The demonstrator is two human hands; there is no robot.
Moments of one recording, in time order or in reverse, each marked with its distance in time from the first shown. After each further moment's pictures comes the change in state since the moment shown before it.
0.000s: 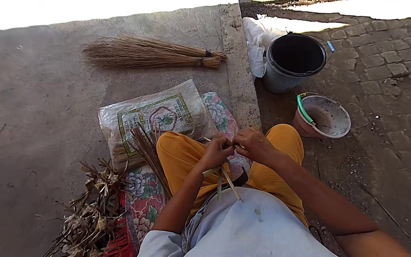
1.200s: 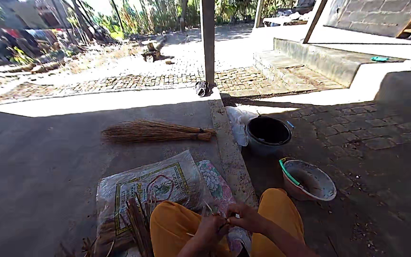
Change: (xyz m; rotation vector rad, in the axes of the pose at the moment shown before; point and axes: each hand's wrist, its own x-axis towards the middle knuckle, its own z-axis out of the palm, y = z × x) left_hand 0.008 -0.041 -0.007 0.692 -0.221 0.292; right_hand -0.008 0.034 0.031 0.625 -0.152 0.044
